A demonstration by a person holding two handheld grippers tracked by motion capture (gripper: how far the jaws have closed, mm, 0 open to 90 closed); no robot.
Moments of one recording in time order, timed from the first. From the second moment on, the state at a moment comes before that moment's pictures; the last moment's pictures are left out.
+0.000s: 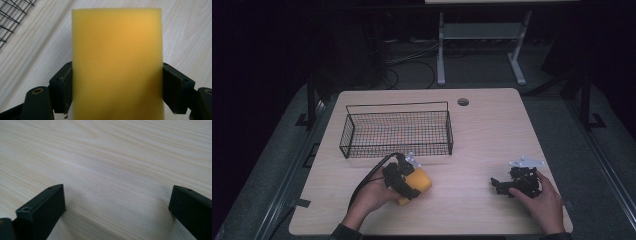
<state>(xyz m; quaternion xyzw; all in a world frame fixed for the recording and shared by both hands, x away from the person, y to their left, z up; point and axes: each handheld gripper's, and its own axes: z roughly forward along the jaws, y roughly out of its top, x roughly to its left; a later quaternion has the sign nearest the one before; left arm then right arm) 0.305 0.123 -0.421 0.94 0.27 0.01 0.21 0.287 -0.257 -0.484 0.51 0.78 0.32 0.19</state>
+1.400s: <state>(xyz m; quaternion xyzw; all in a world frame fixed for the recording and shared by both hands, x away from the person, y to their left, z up) 0.333 0.147 -0.357 0.93 0.28 0.04 0.24 0.287 -0.257 -0.484 0.51 0.77 0.32 0.19</state>
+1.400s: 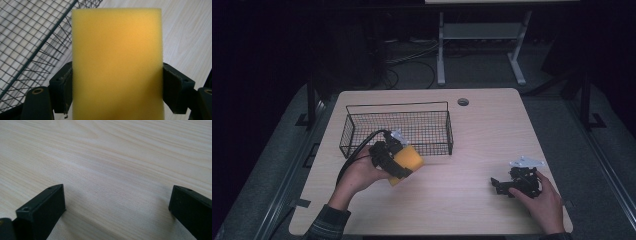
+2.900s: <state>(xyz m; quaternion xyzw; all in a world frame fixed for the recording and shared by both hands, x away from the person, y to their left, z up) 0.396 0.183 -0.325 0.91 0.33 0.09 0.23 0.287 -0.257 -0.484 0.51 0.78 0.32 0.19</state>
